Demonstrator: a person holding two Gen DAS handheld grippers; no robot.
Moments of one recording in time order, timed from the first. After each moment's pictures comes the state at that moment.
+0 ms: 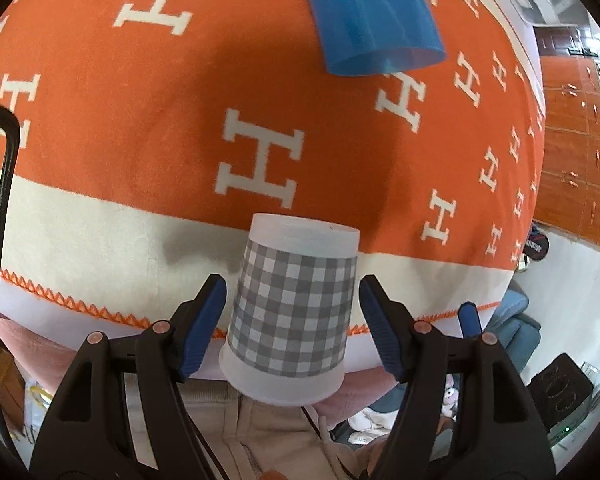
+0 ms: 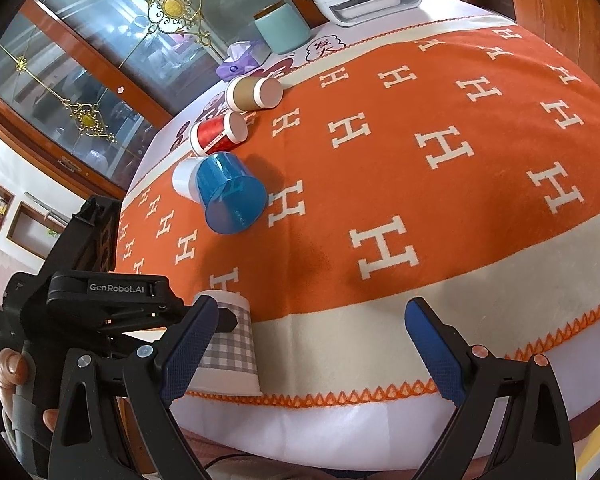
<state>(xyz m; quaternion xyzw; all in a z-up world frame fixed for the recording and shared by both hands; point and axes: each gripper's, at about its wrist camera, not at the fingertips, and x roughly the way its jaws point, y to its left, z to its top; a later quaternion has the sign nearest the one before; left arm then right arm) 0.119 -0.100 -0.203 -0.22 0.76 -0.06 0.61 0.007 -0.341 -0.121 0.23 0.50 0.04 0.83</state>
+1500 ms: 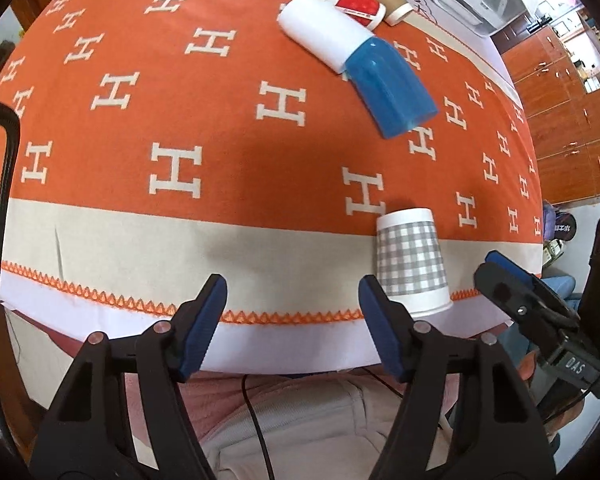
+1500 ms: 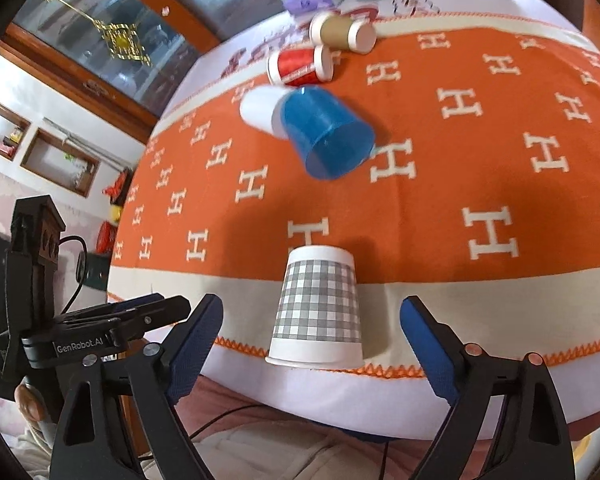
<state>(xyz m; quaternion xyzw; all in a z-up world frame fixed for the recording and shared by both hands) 0.064 0.017 -0.124 -0.12 0.65 -0.07 0.74 0.037 -0.245 -0.099 0.16 0.59 0.14 0.78</state>
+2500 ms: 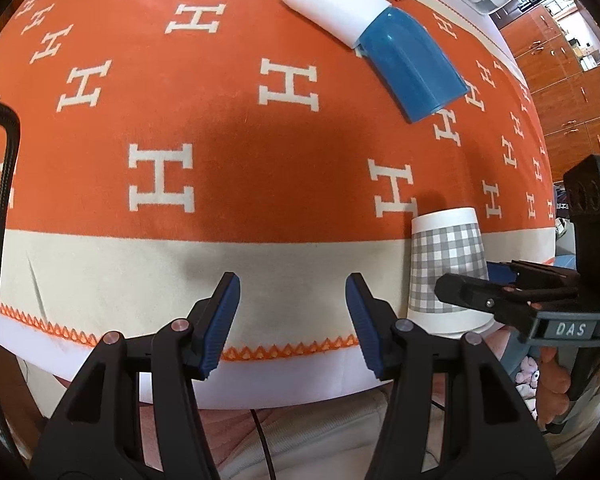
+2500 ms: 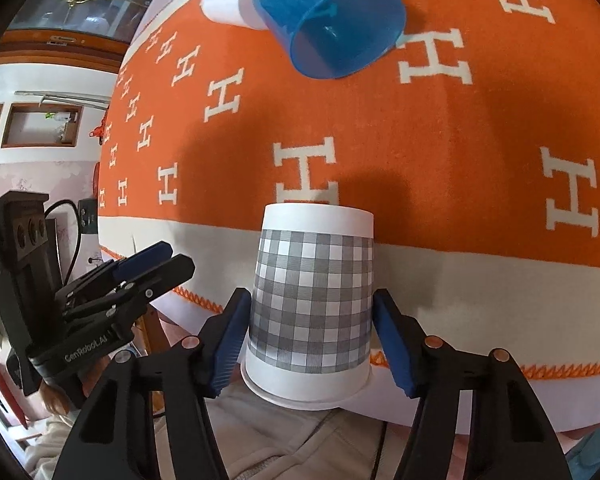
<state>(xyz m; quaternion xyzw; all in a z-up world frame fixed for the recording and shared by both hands) 0.088 0.013 -0.173 -0.10 0.67 -0.10 0.73 0.089 -0.210 -0.187 0.16 0.72 0.17 0.65</state>
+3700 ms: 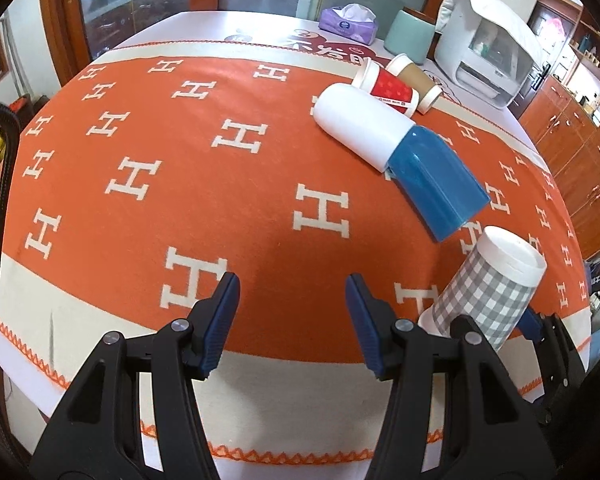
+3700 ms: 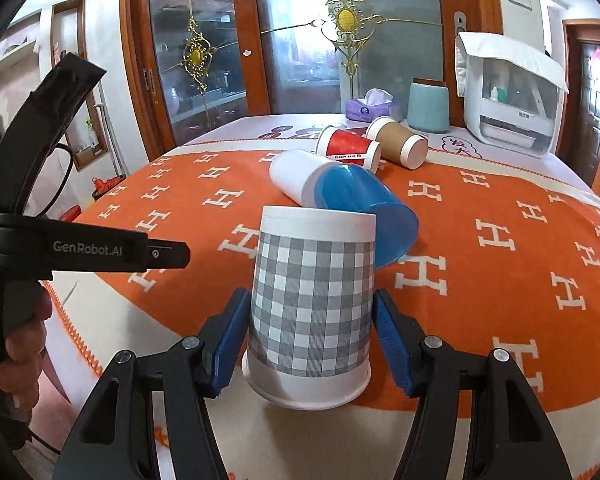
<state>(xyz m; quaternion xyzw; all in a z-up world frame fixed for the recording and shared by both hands) 0.088 0.019 -0.158 -0.09 0.48 0.00 0.87 0.022 -0.183 -0.166 -0.02 0.34 0.15 0.93</state>
